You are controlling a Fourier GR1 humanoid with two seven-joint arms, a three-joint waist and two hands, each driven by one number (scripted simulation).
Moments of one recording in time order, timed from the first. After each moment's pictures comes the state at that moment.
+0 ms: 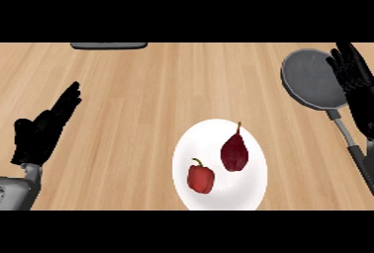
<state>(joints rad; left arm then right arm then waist) -0.17 0.52 -0.16 -1.50 0.17 0.09 0.12 -0.31 -0.55 0.06 -1.53 -0.27 -0.06 -0.05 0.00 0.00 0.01</state>
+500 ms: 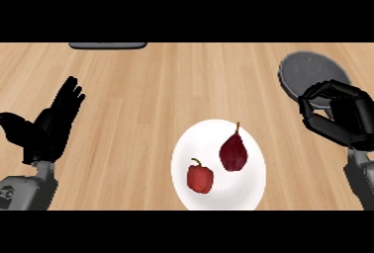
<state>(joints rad) -0.17 0.37 -0.08 -1.54 0.25 0.20 0.16 -0.26 -0.46 0.06 -1.52 -0.27 -0.04 -0.20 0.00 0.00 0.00</state>
